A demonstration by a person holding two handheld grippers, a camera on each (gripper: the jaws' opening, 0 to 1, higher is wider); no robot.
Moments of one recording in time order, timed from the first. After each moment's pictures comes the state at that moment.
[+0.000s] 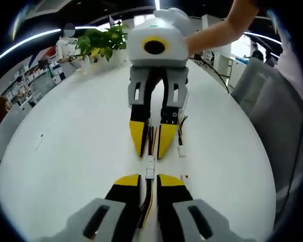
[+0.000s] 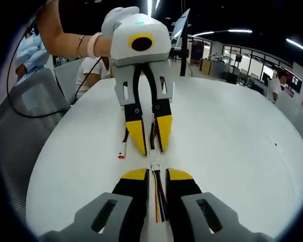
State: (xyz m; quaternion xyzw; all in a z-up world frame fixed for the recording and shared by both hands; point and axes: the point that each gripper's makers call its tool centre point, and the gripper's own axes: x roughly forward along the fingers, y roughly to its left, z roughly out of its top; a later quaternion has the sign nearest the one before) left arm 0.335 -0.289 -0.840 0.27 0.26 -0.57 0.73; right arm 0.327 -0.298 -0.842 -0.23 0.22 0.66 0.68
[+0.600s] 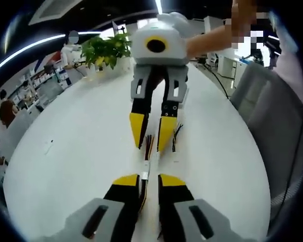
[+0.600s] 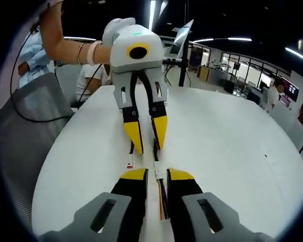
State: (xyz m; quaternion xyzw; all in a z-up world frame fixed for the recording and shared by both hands) left arm 0.315 -0.285 -0.813 0.27 0.23 -0.56 0.75; right arm 0.307 -0.302 -0.807 -0.24 0.19 0.66 0.69
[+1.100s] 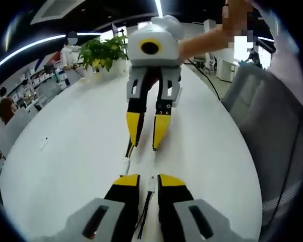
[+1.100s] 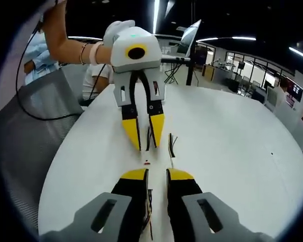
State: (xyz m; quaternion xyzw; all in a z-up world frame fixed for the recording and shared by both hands) left arm 0.283 -0.284 -0.821 0.26 0.24 -0.56 0.75; right arm 0.284 -0.306 -0.817 -0.24 0.20 0.67 0.67
